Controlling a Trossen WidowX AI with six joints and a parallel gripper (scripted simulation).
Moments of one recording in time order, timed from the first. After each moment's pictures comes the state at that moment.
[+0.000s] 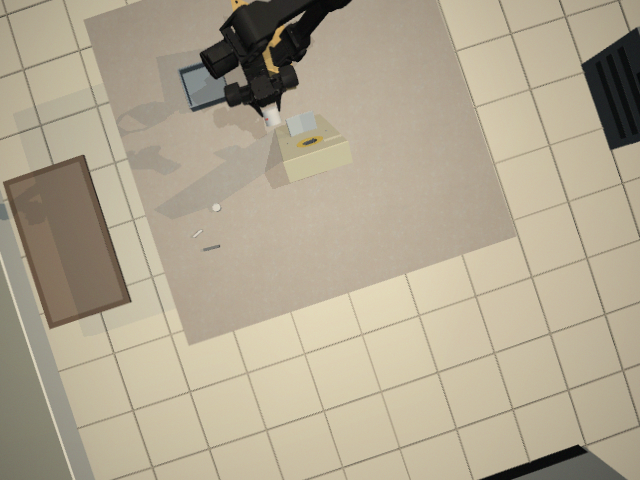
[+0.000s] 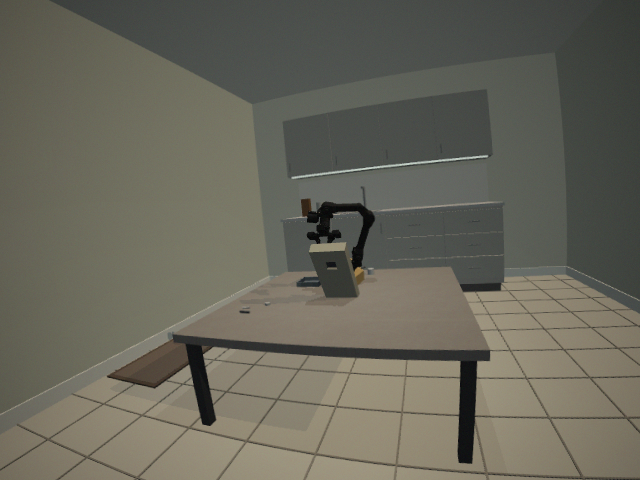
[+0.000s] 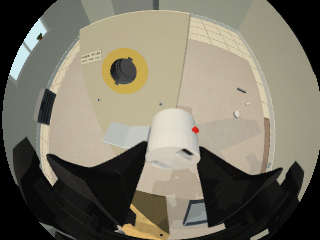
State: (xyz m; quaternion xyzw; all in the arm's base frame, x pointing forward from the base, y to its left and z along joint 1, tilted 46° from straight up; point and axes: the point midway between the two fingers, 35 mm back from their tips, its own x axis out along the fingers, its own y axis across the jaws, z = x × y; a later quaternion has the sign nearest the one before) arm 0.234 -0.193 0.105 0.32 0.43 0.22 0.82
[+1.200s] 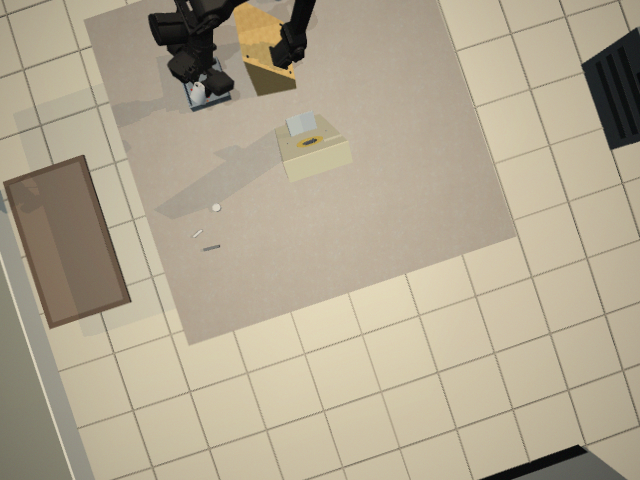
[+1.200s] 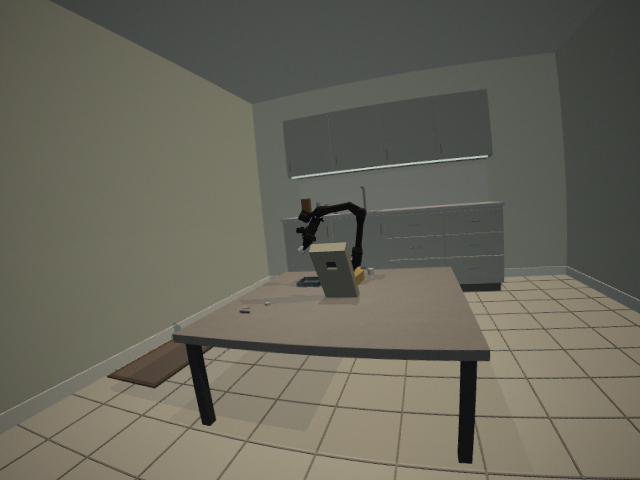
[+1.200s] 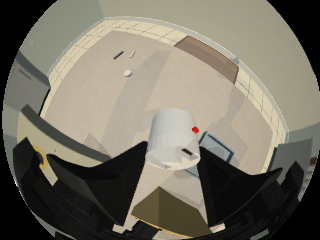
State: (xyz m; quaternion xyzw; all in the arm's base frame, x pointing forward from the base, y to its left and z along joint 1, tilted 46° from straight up) arm 0.126 -0.298 -0.022 0.52 0.55 -0.21 0.62
